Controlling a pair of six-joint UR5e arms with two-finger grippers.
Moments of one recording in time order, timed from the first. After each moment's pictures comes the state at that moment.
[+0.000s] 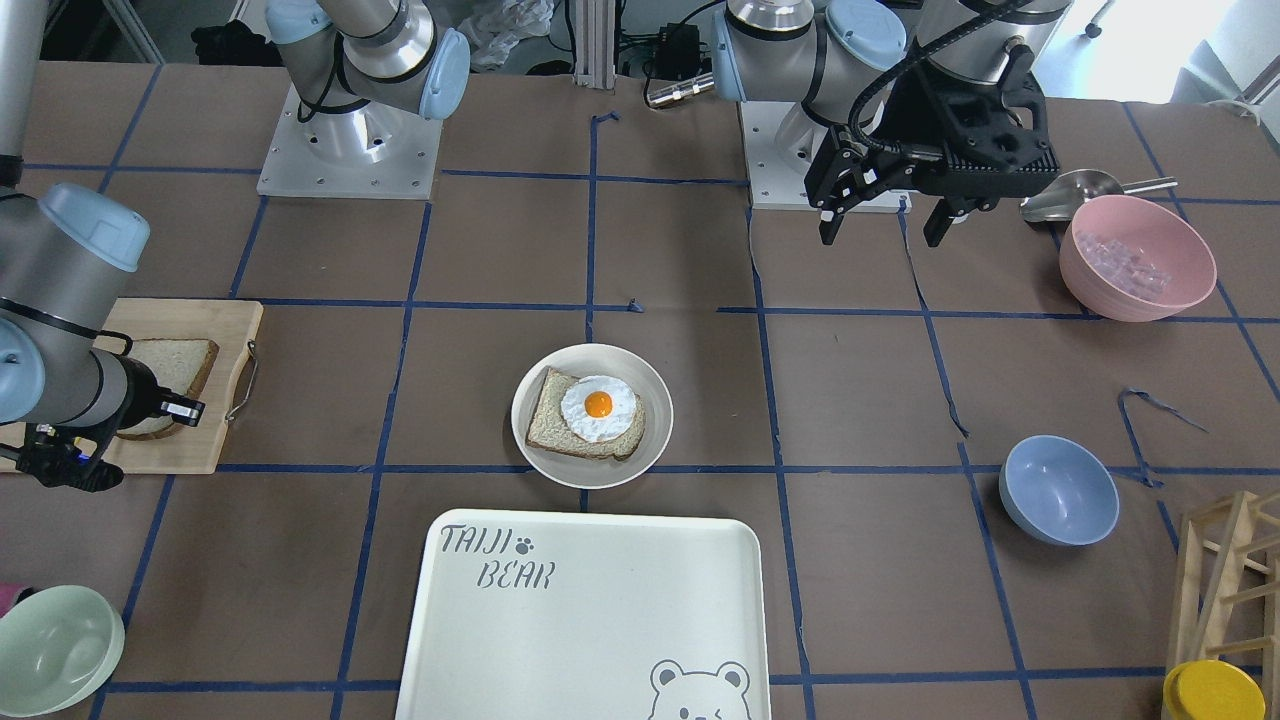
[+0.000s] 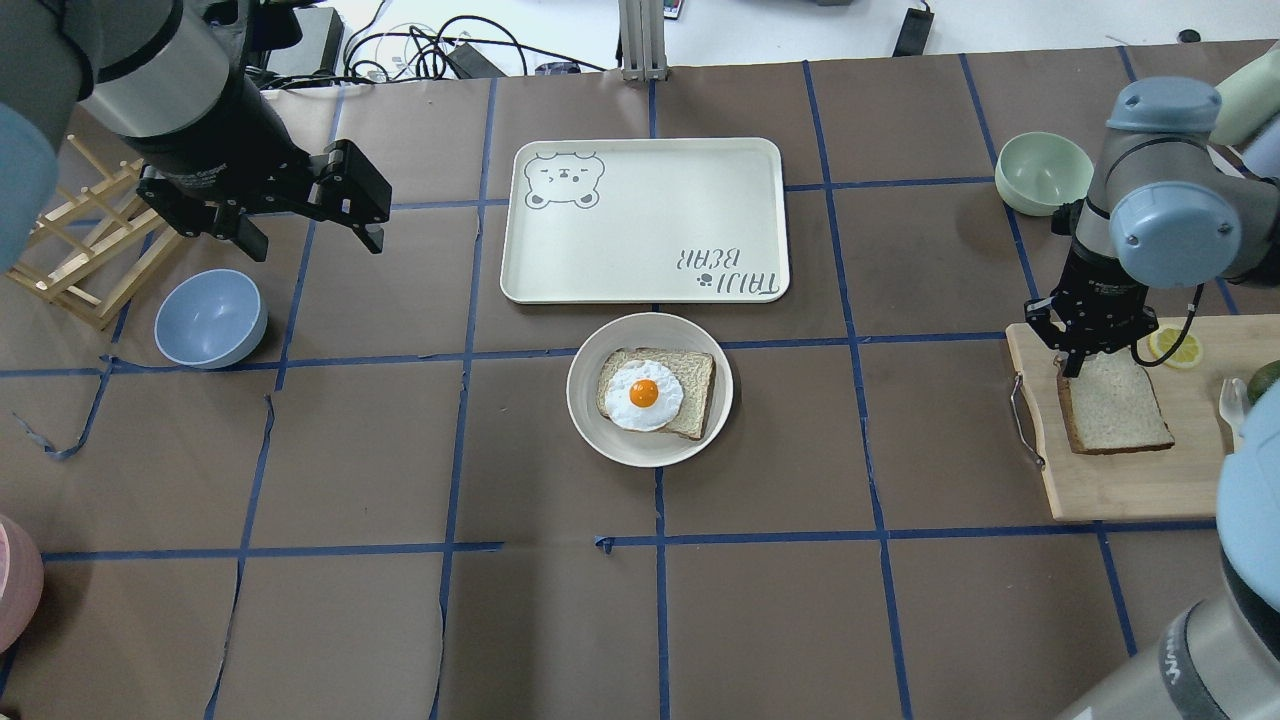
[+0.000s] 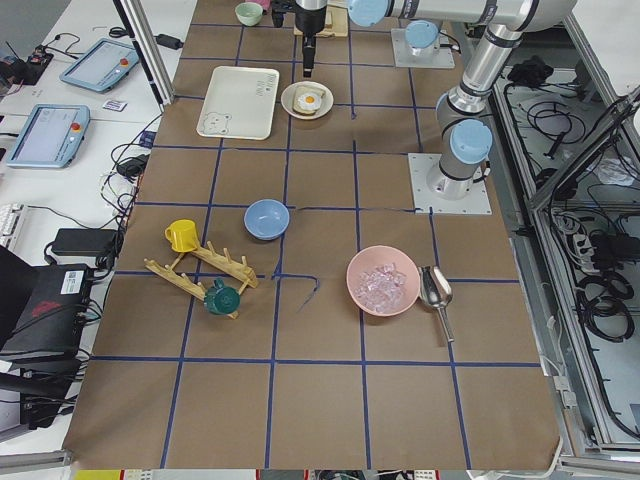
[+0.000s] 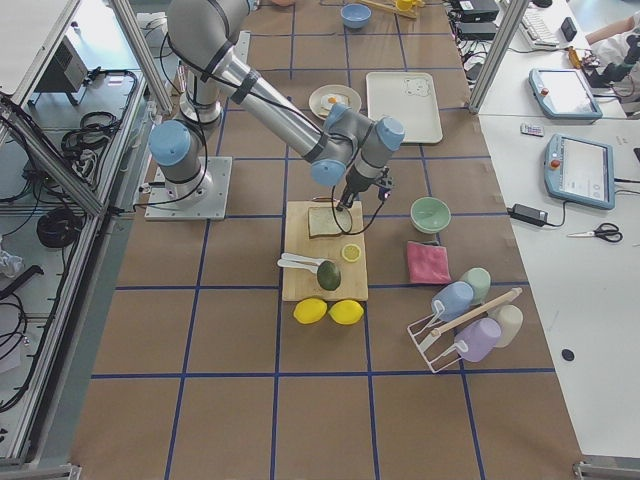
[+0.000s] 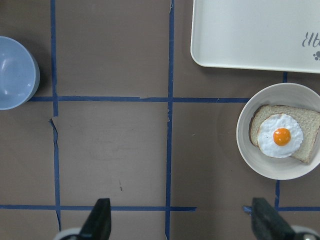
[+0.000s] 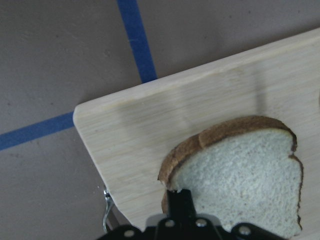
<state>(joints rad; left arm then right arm) -1.55 -1.50 -1.59 -1.56 1.56 0.00 1.21 -1.17 1.80 -1.90 -1.79 -0.04</state>
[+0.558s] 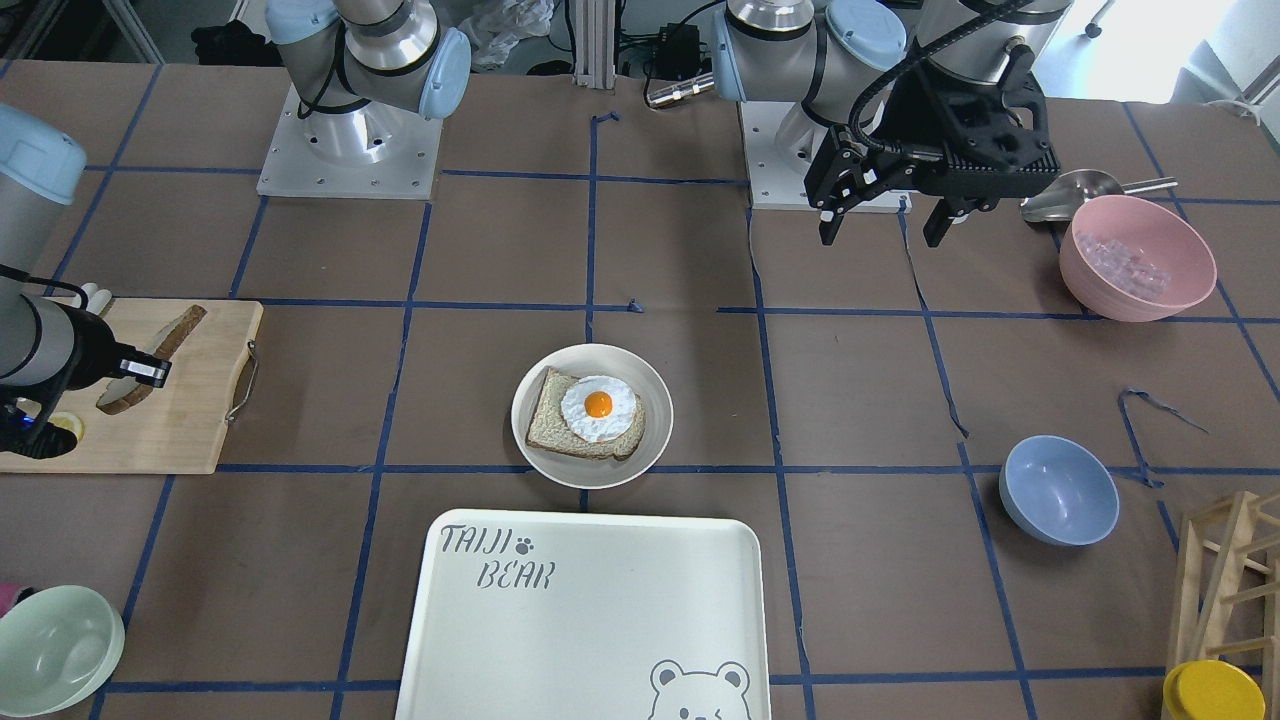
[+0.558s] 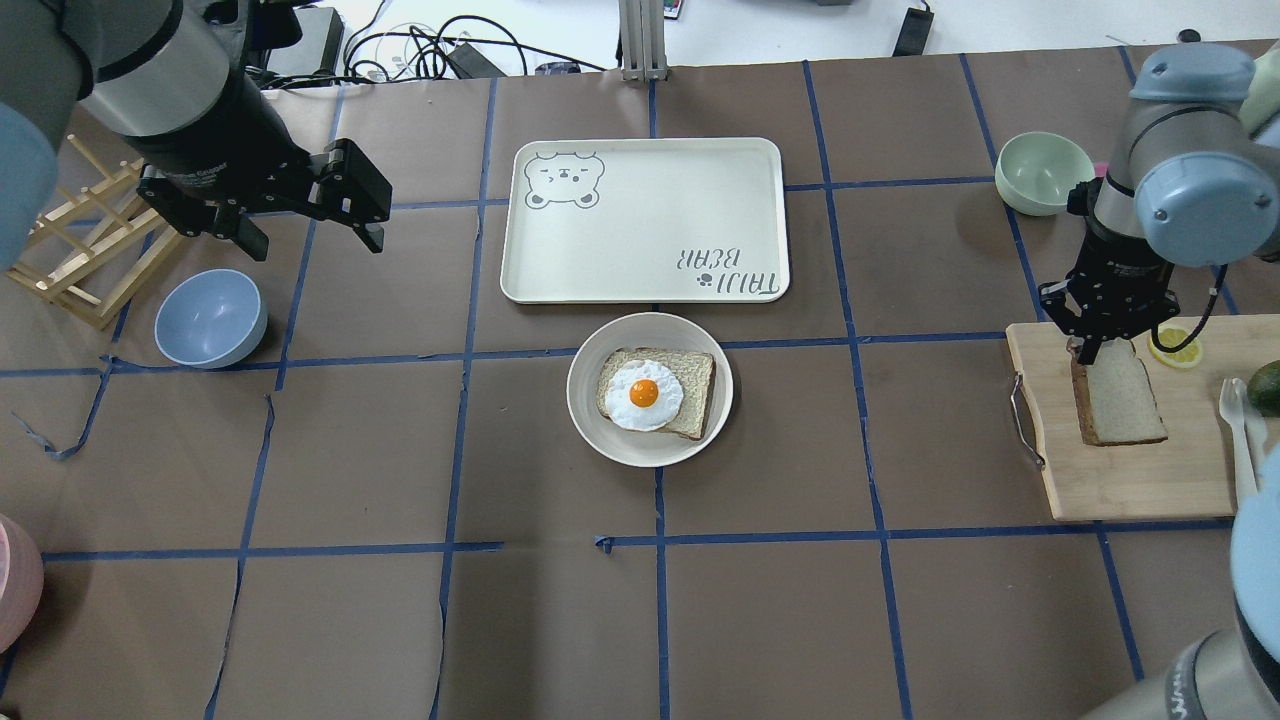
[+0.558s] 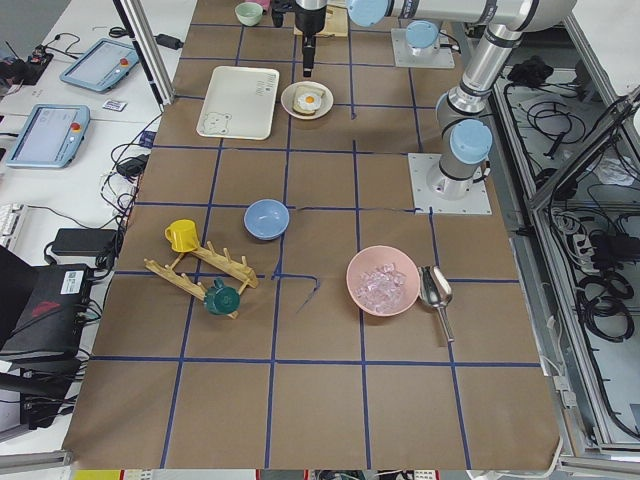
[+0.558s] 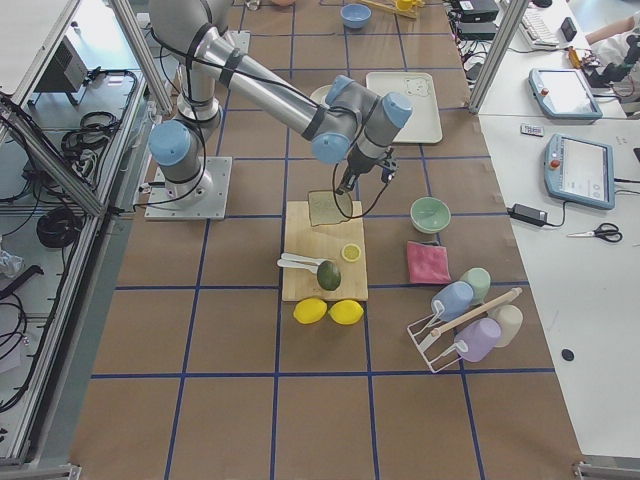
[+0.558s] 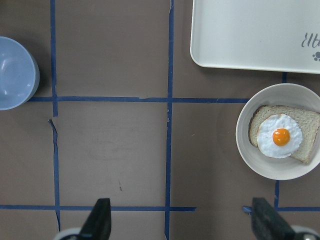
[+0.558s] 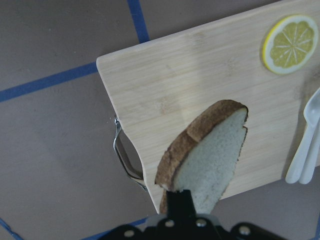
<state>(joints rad) -1.55 -1.50 -1.59 -1.56 1.56 0.00 1.23 -1.26 1.64 -1.60 -1.78 -0.03</state>
